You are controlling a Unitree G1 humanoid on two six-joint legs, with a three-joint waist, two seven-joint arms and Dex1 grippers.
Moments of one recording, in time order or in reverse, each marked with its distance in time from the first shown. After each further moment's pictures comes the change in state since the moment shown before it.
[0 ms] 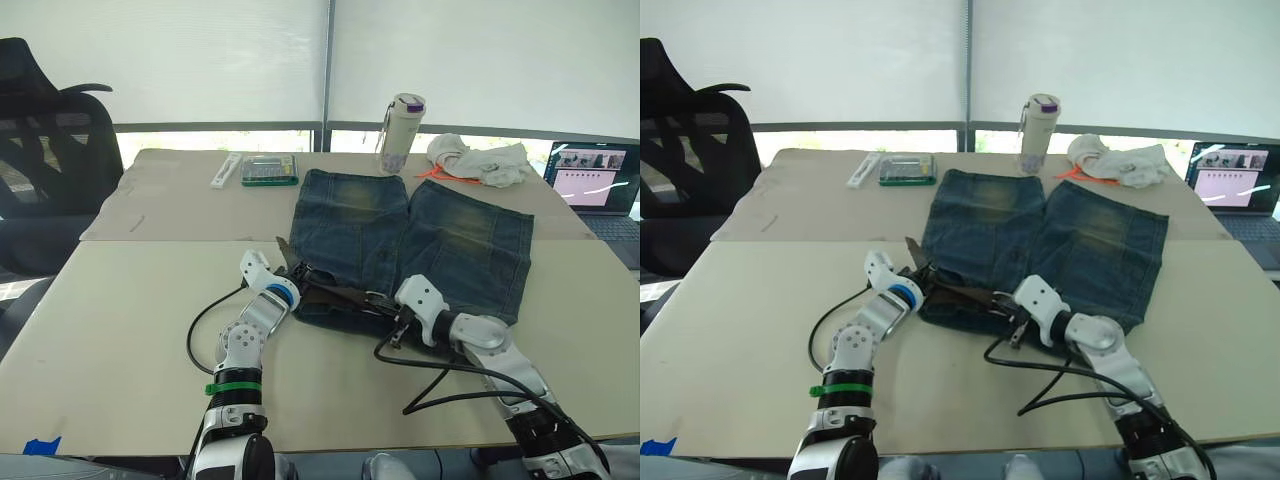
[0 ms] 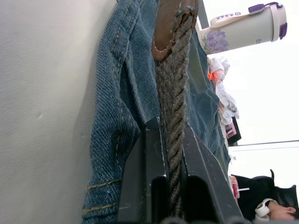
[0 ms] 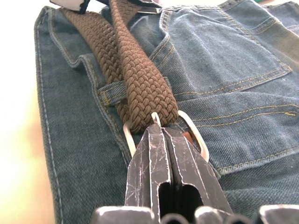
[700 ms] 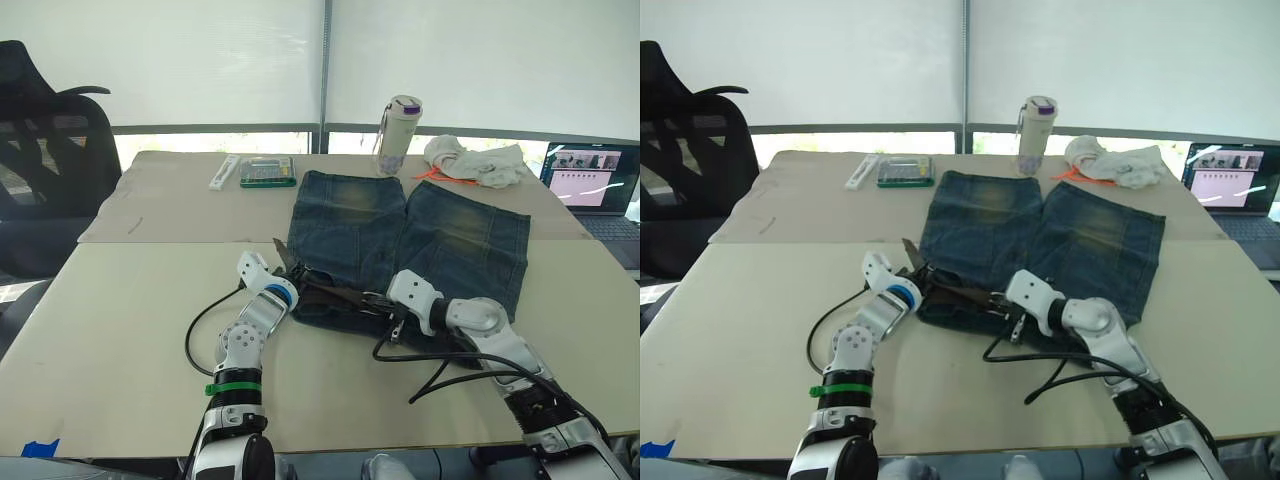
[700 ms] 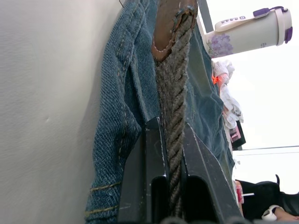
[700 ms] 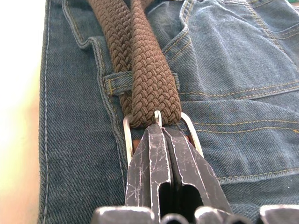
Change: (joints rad) left arm 0.004 -0.002 0.003 -0.001 0.011 -0.029 0.030; right arm -0.127 -0.043 0.084 0.088 -0.080 0.011 0.099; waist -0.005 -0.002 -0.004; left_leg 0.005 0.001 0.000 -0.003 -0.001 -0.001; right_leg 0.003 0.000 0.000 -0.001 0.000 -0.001
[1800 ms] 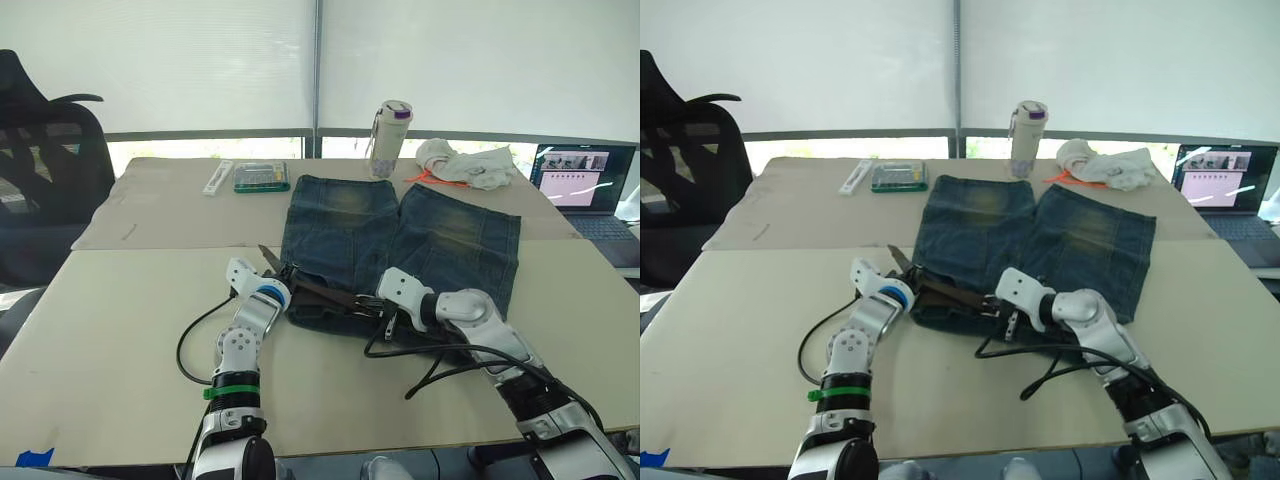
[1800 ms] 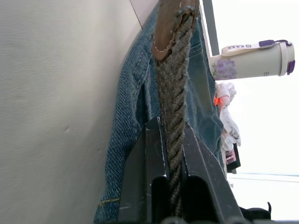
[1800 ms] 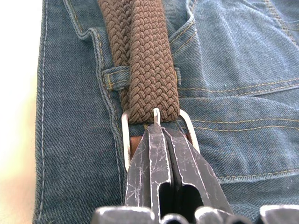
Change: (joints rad) left arm 0.023 0.003 0.003 -0.019 -0.085 -0.040 0.003; right arm -0.067 -0.004 0.064 0.014 -0.016 0.101 0.026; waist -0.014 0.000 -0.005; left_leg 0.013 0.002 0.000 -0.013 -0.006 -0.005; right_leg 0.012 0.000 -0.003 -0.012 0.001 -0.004
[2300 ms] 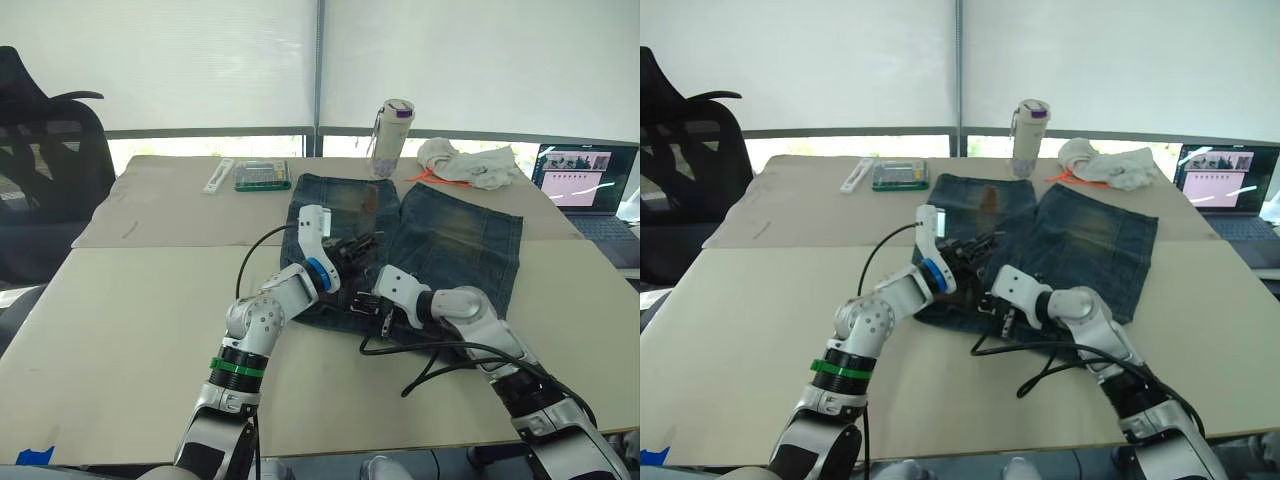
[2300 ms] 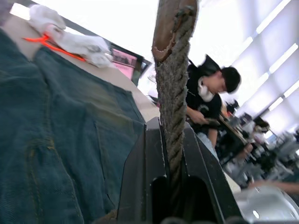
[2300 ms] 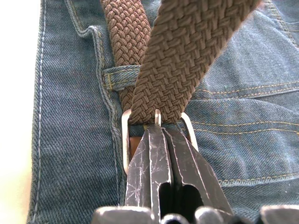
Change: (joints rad) left arm -0.123 0.140 -0.481 -0.150 0.228 0.129 -0.612; right arm 0.004 0.021 -0.003 -0.002 -0.030 0.008 -0.037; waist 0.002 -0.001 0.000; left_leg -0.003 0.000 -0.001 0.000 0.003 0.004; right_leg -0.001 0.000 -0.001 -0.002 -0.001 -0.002
